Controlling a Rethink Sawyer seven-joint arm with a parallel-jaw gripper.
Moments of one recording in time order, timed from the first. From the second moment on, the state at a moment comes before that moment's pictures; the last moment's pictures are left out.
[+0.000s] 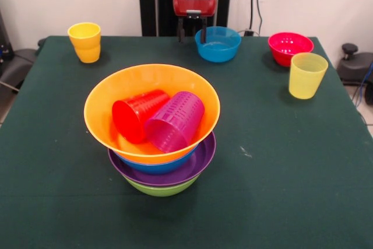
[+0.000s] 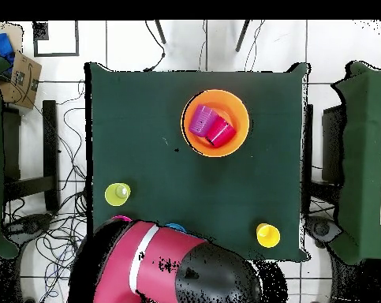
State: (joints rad) arm -0.16 -0.21 -0.36 2.21 -0.53 -0.89 2.19
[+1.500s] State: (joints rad) arm -0.16 -0.36 -0.33 2.22 -0.54 -0.76 2.19
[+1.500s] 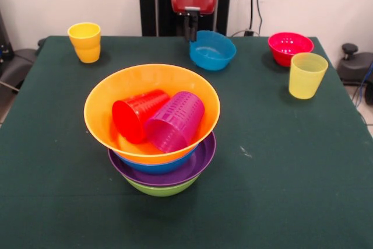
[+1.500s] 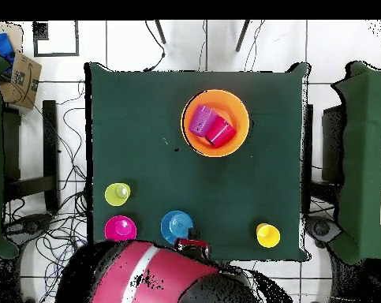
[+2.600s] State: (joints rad) arm -0.63 -1.14 0.17 2.49 -0.59 -0.19 2.19
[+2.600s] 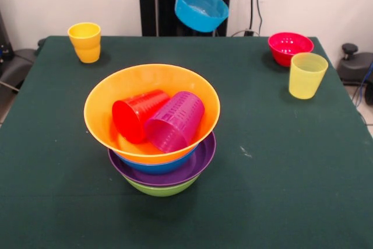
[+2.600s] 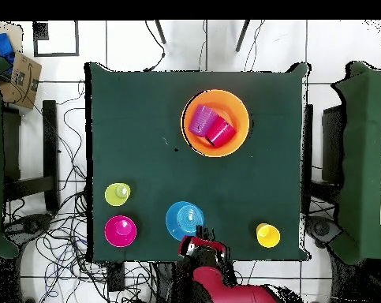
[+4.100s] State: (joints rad) arm -1.00 -1.15 0.80 2.25 -0.36 0.30 2.19
